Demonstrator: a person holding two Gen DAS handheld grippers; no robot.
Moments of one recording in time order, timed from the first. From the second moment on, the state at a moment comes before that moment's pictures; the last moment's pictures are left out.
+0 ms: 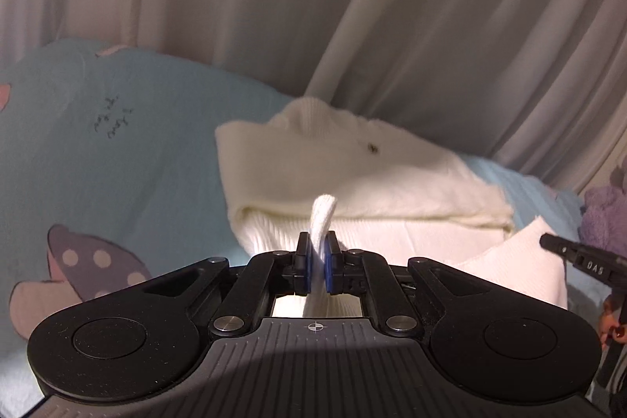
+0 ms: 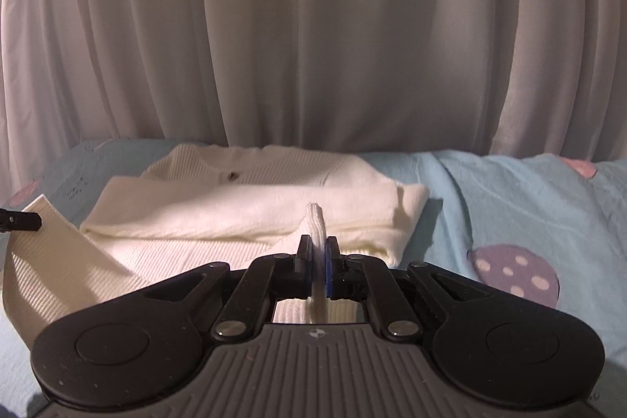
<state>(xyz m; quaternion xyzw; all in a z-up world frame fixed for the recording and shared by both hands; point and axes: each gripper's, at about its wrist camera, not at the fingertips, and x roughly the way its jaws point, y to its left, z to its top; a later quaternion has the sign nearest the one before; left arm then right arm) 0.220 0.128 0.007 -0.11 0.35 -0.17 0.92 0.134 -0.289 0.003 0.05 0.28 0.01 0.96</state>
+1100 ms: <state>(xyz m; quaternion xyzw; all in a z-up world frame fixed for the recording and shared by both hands) 0.347 0.100 0.022 -0.09 0.28 -0.17 0.94 0.270 -0.287 0.015 -0.02 0.24 -0.06 0.97</state>
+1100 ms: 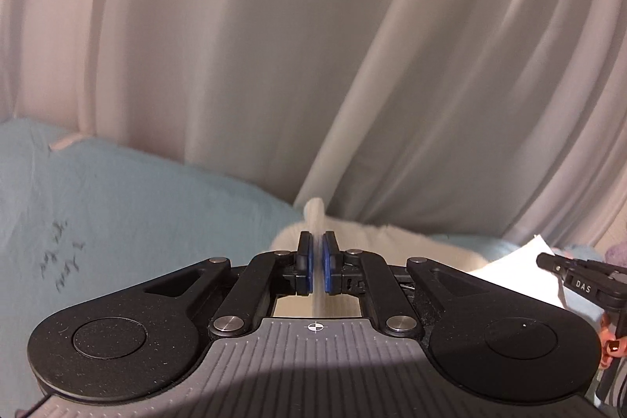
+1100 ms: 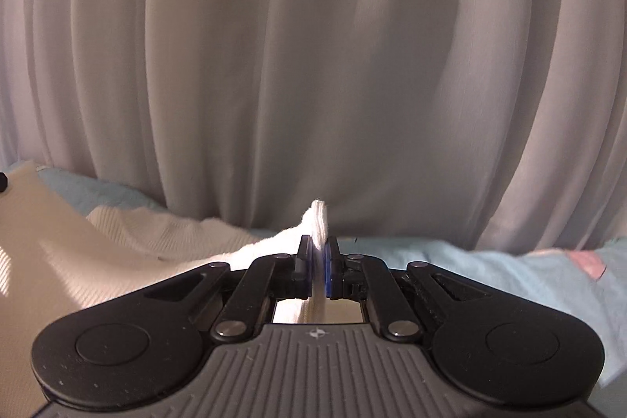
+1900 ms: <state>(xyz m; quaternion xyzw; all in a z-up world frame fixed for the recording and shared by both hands) 0.394 0.033 -0.069 -0.02 0.31 -0.06 0.95 0.300 -0.257 -0.064 0.08 0.28 -0.01 0.96</state>
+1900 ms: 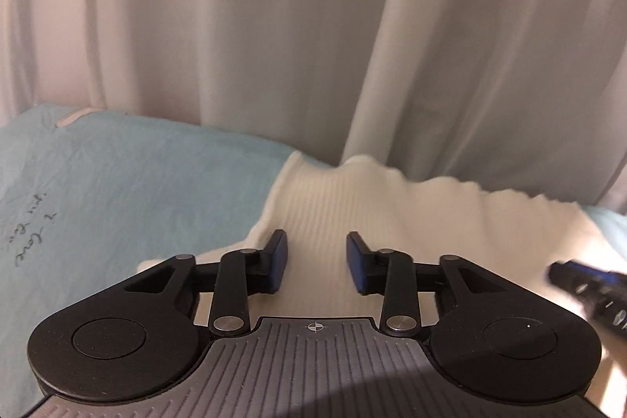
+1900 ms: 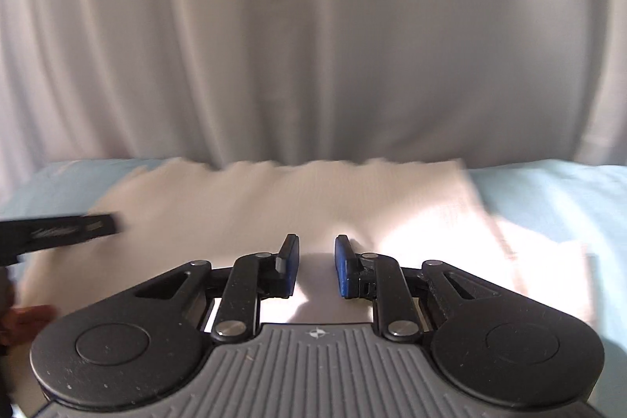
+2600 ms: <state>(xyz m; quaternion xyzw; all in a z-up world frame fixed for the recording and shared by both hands) 0.366 0.078 -0.067 -0.09 0.35 -0.11 0.92 0.186 -0.310 -0.048 0.18 0.30 -0.07 0.93</state>
